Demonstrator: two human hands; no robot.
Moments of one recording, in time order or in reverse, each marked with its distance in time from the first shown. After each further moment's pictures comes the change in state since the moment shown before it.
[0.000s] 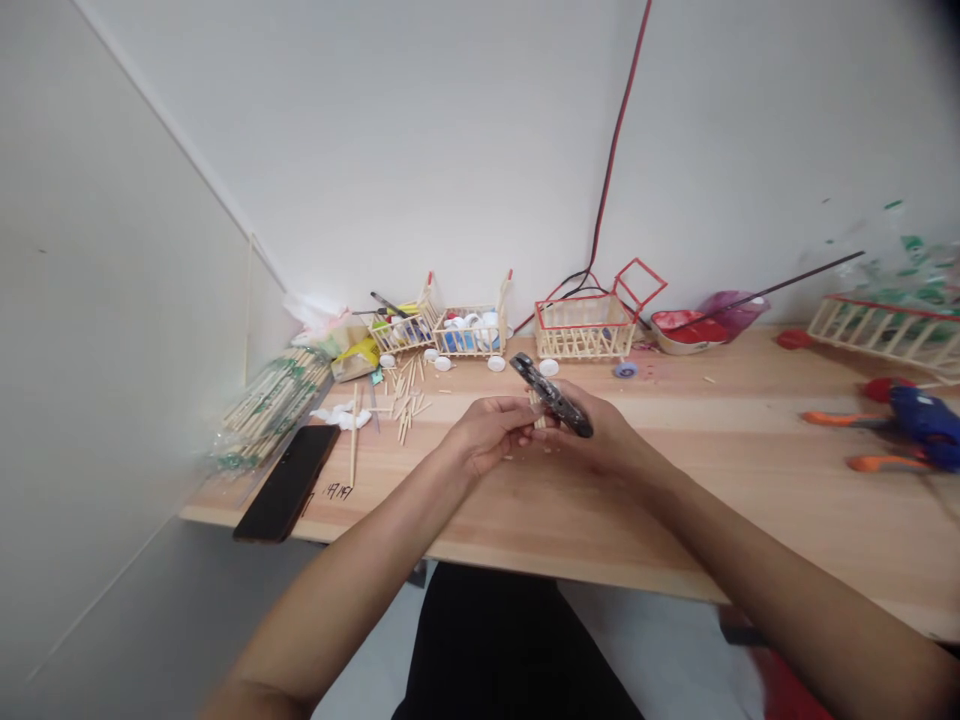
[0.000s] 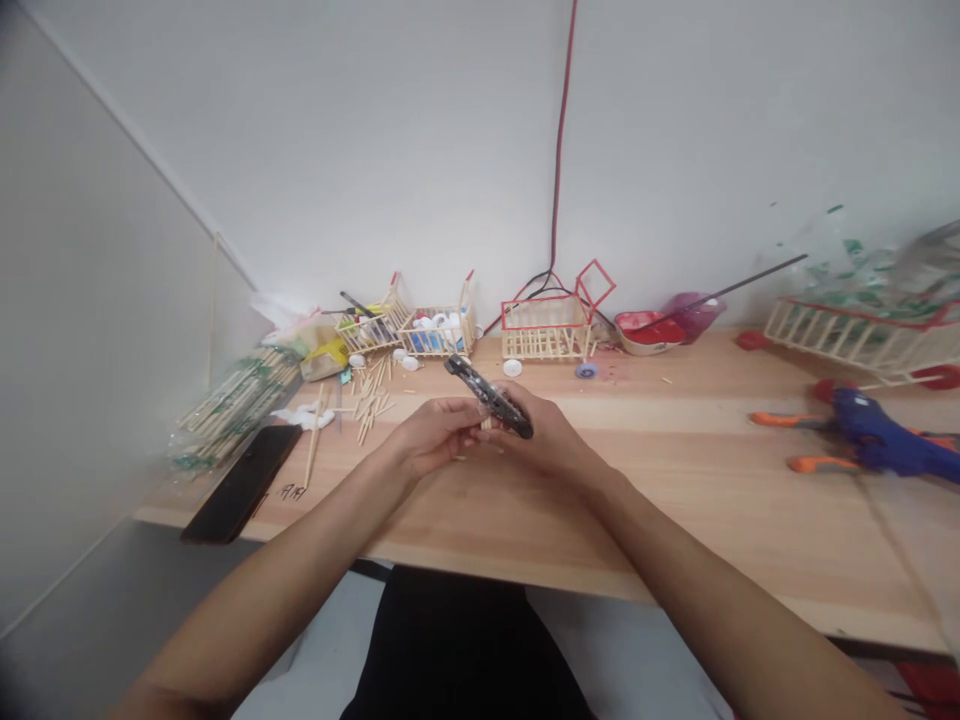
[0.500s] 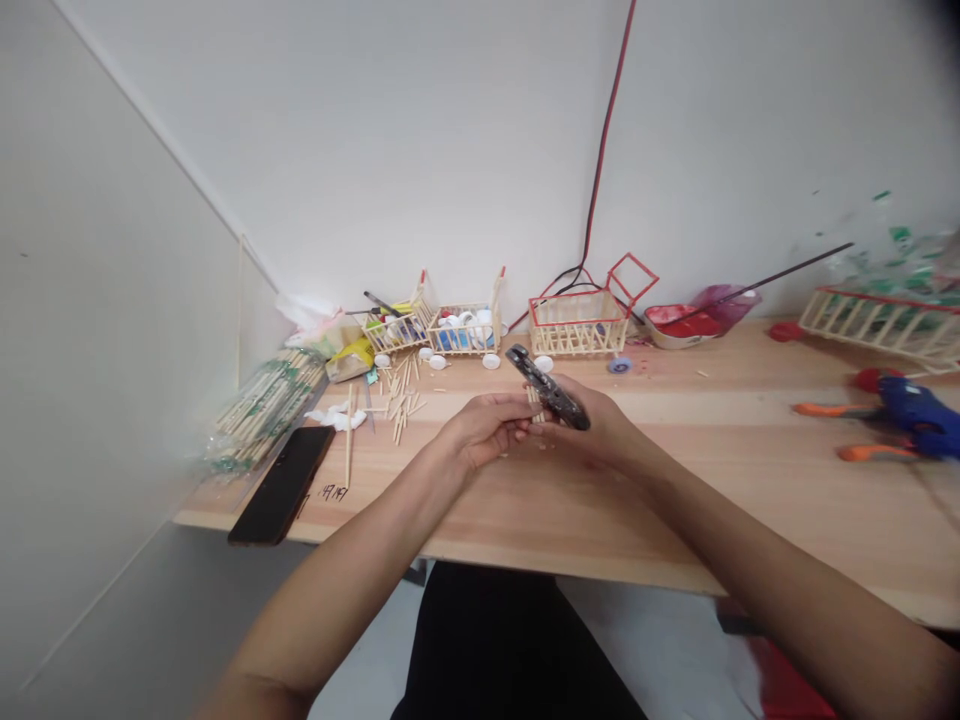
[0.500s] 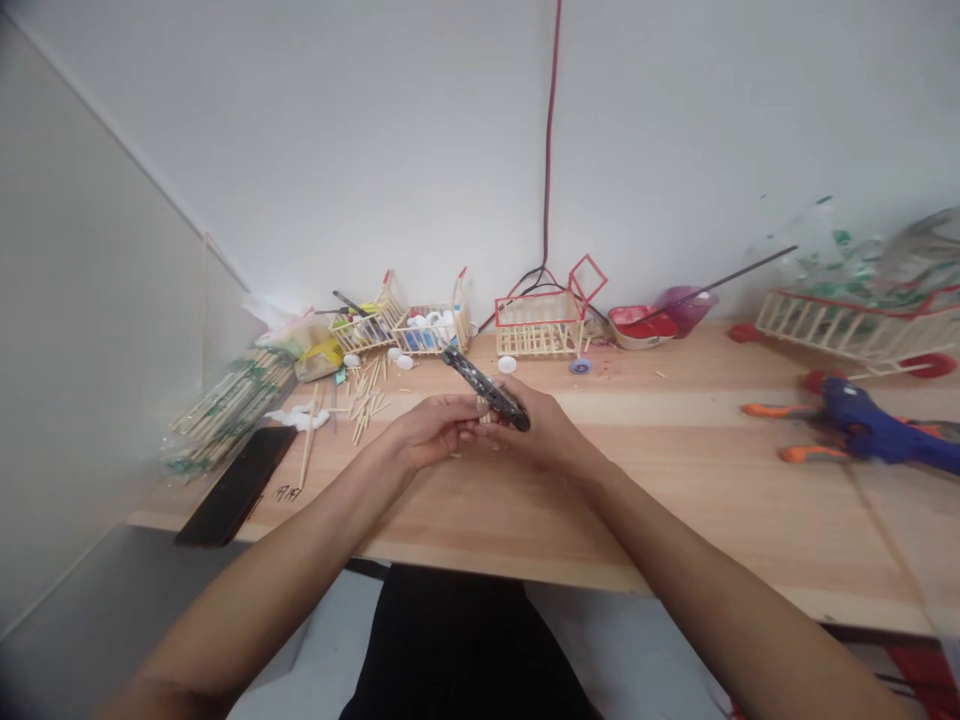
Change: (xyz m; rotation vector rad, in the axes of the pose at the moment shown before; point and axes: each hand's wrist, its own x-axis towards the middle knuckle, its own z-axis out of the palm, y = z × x) left_hand 0.003 0.008 0.010 -0.068 0.032 -0.115; right_hand 0.001 0.005 -0.003 -0.033 0.011 -0.011
